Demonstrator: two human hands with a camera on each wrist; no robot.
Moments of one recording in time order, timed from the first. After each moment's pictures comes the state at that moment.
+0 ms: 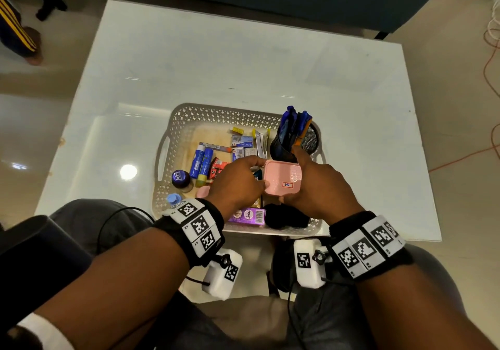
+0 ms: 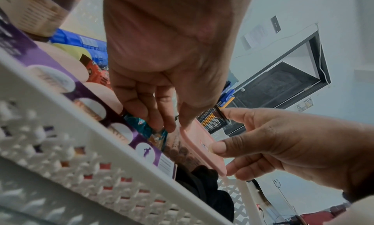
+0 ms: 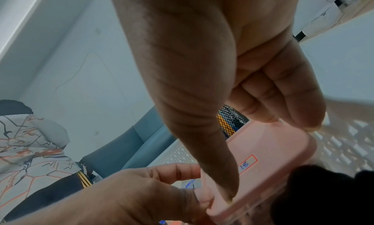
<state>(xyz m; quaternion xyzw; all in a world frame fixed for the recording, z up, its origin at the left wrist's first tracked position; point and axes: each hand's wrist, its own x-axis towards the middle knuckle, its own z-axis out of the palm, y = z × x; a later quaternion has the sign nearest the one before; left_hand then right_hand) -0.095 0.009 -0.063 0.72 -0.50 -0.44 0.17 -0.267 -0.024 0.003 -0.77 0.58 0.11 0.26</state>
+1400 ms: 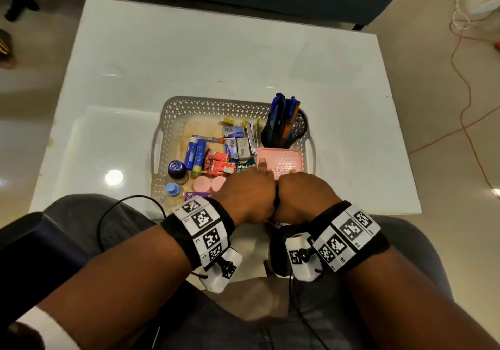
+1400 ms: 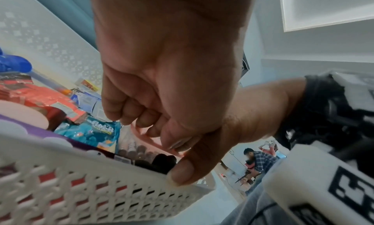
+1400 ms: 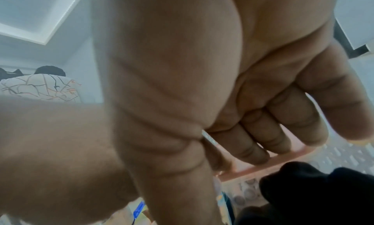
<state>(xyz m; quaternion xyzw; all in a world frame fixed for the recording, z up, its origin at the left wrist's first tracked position) -0.120 0.038 -0.019 0.54 -0.78 -0.29 -0.12 -0.245 0.019 0.019 -0.78 0.51 0.29 0.23</state>
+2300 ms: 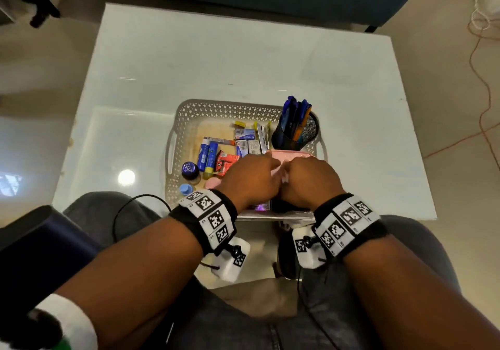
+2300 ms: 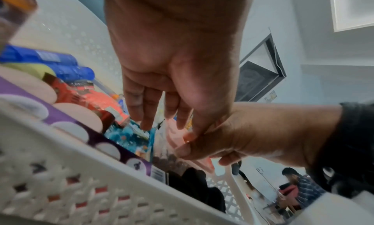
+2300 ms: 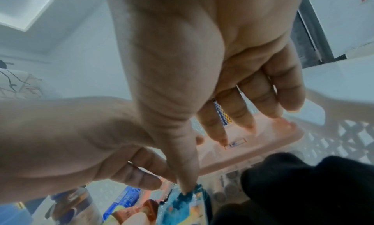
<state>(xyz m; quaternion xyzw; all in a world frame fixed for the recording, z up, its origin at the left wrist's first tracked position) -0.097 0.022 -0.021 0.62 -0.71 -0.32 0.09 -0.242 -0.005 -0.005 -0.80 0.56 0.18 0.15</state>
